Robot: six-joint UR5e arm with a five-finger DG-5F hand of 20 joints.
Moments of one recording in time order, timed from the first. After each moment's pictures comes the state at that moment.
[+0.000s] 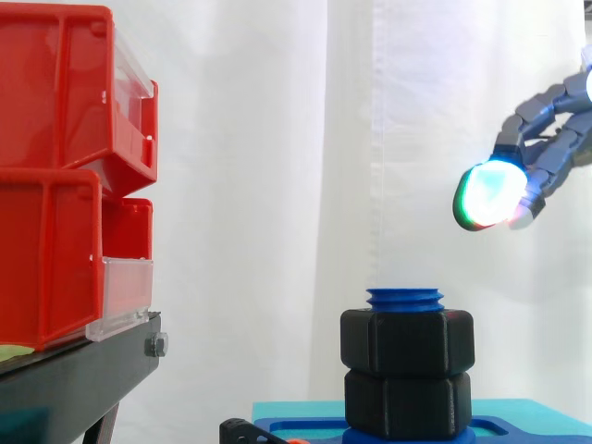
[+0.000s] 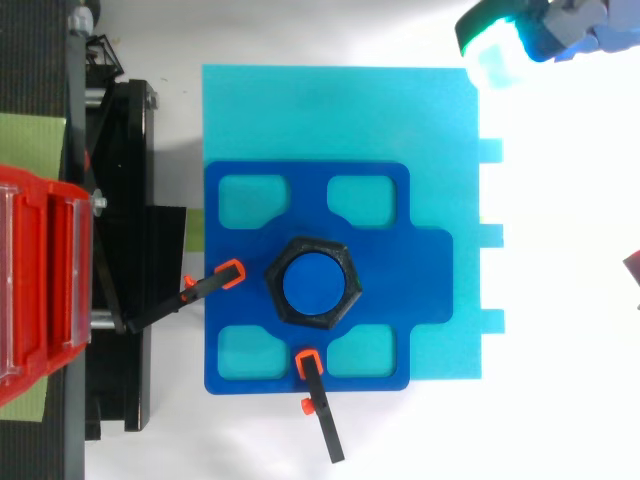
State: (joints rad) arm 0.09 -1.83 -1.48 -3.12 -1.38 -1.04
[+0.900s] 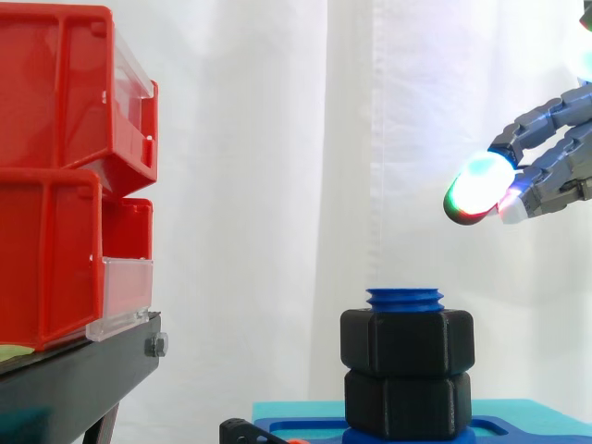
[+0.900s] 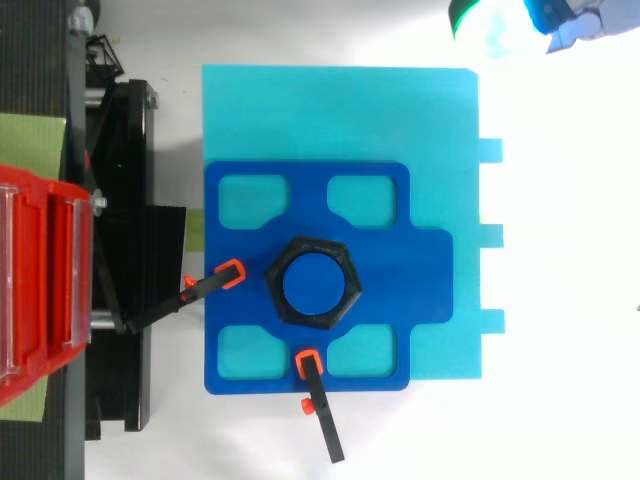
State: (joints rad) arm 0.09 -1.83 -1.50 -3.11 -1.33 -0.66
